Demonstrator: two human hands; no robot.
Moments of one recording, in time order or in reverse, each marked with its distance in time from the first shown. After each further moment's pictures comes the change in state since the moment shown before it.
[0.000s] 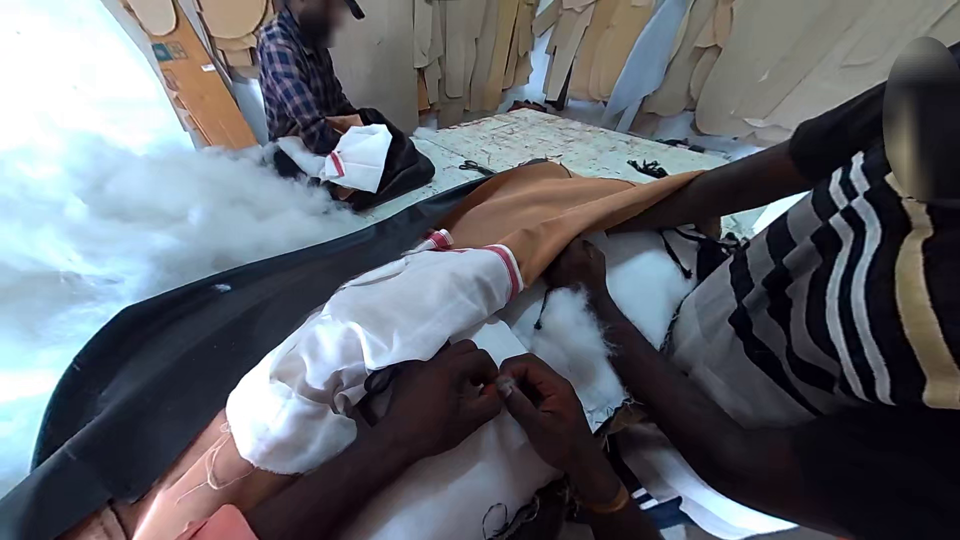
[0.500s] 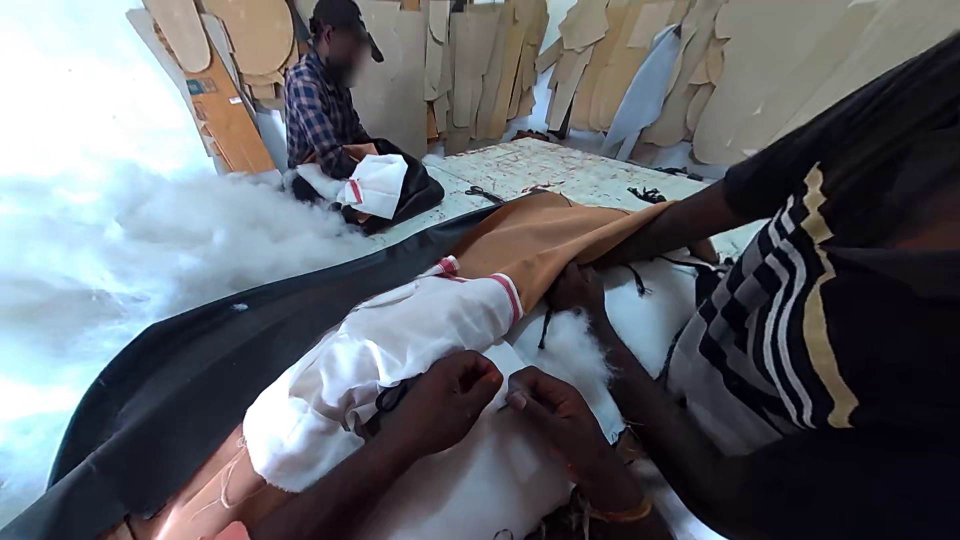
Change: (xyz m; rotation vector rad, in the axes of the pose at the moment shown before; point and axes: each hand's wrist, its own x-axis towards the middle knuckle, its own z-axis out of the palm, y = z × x) left_hand 0.013 0.004 -0.019 -0.408 -0.042 -0.196; right_hand 0.021 -0.005 -0.014 0.274 -0.125 0.025
